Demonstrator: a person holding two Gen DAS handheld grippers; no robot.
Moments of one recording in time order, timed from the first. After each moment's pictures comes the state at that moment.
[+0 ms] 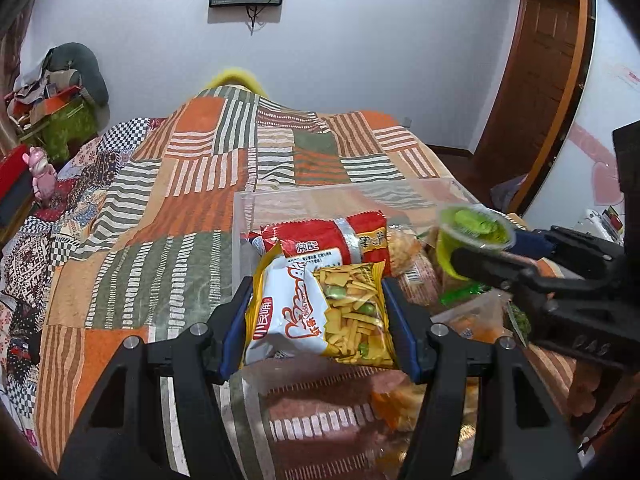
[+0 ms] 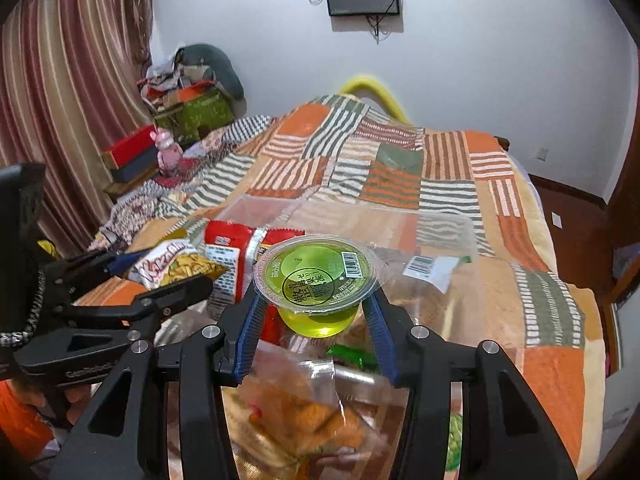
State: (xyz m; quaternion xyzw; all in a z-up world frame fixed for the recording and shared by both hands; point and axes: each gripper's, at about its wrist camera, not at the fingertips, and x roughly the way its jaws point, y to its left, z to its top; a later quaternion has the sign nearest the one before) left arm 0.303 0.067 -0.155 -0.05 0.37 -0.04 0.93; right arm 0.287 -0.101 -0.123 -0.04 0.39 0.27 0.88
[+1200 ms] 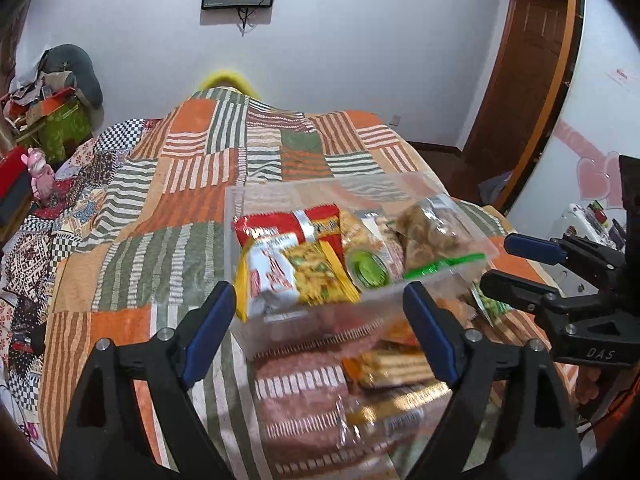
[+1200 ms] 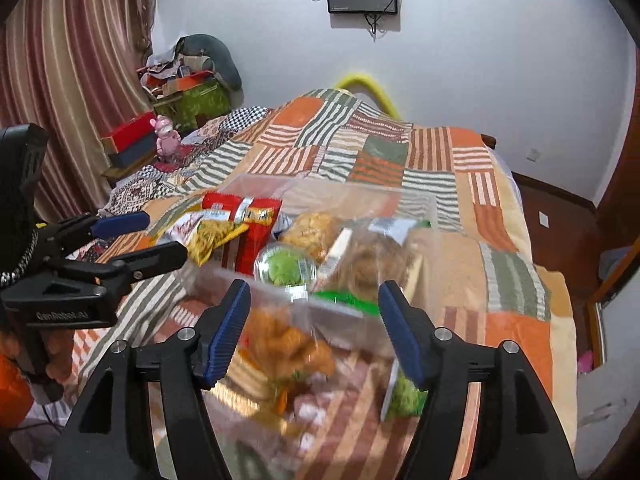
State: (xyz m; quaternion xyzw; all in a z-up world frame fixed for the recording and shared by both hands) left arm 0.258 0.053 -0.132 -0.06 0.38 -0.06 0.92; right arm 0.248 -0.142 -0.106 -0.06 0.39 0.27 0.88
